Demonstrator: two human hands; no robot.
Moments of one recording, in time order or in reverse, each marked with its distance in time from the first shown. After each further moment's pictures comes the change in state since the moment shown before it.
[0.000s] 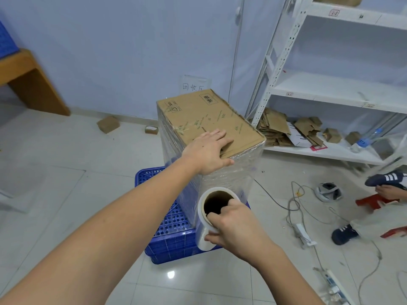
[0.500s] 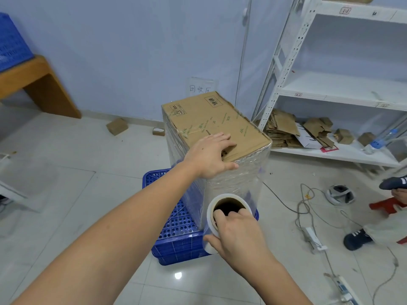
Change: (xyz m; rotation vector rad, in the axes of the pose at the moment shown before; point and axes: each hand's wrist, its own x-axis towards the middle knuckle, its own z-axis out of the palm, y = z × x) left_hand -0.006 -0.005 -0.001 -0.111 0.067 -0.029; right_hand -0.002 -0.023 -0.006 -0.024 0.008 0.190
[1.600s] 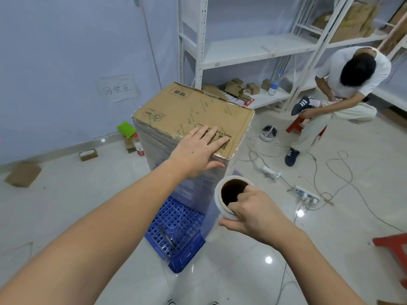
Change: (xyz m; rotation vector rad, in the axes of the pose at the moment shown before) left_hand -0.008 -0.106 -0.019 0.410 -0.090 0.731; right_hand 0.056 -0.119 0.002 -0.008 -0.137 0.339
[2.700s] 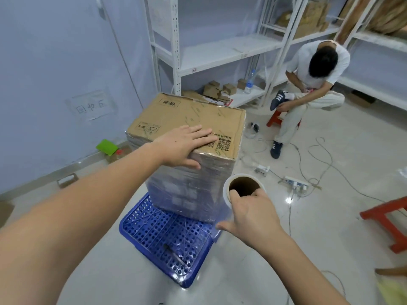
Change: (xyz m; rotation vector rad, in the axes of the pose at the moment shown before) left_hand 0.031 -0.095 -0.008 -0.037 -0.094 0.368; right_hand 0.042 -0.057 -0.008 0.007 -0.120 0.563
